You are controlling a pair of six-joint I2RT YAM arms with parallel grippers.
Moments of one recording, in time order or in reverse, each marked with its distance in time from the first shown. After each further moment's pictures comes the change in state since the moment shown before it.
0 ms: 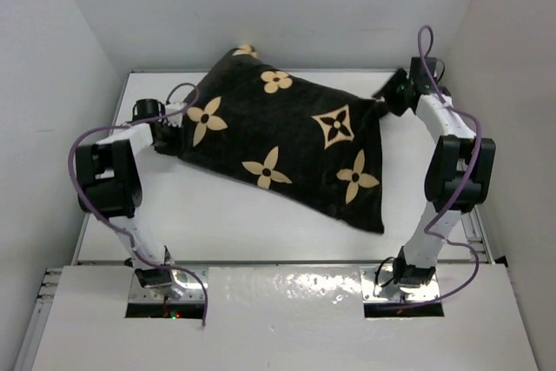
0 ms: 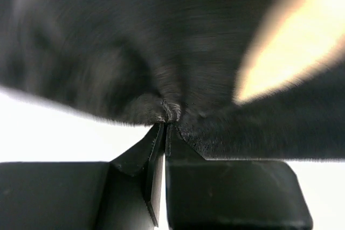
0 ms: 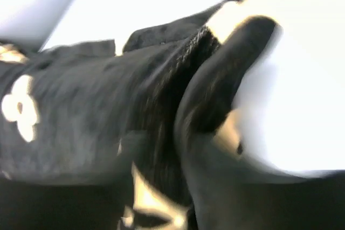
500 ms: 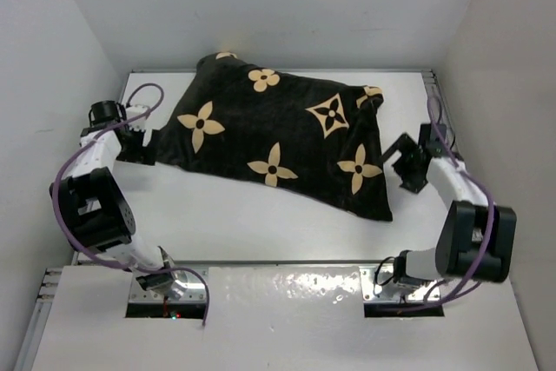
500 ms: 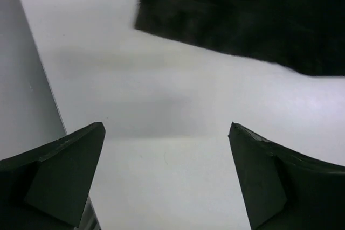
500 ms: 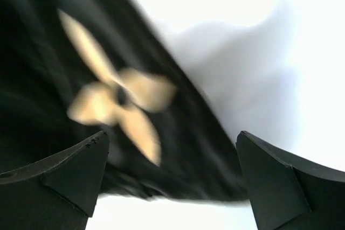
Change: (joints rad) left arm 0.181 -0.294 -0.034 -0.274 -0.144 0.190; right arm -0.075 -0.466 -0.600 -0.084 0.023 -0.059
